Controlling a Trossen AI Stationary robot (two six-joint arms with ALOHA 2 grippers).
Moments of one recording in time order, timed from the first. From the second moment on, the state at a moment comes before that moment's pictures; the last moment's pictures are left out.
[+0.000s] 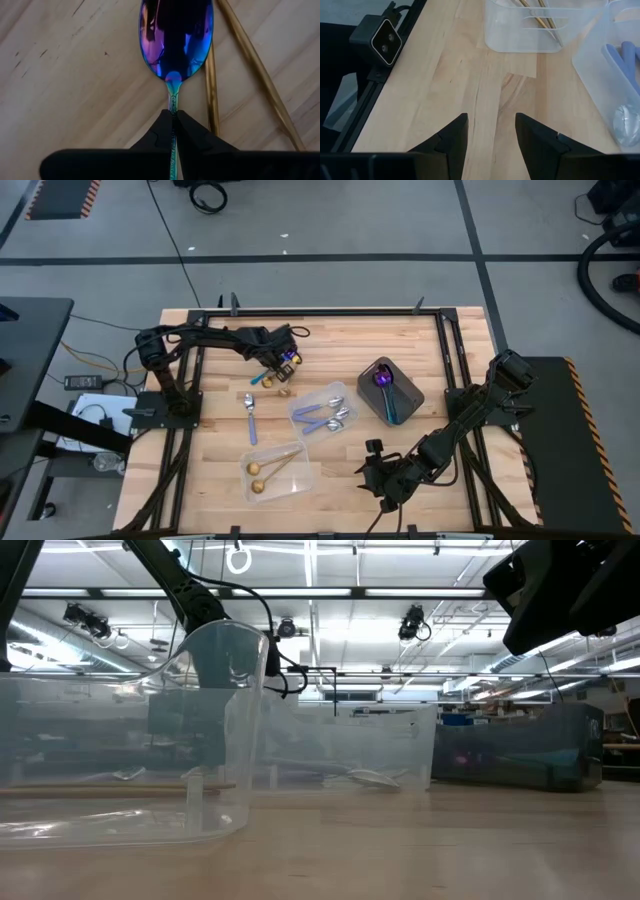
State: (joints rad) left arm 0.46 1.78 0.95 -0.44 -0.14 -0.25; right arm 0.72 1.70 0.96 -0.11 0.42 0.36
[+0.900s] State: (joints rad) left arm 0.28 1.79 1.27 -0.35 -0.11 -0.08; right arm 0.73 1.61 0.96 -0.51 0.49 0.64
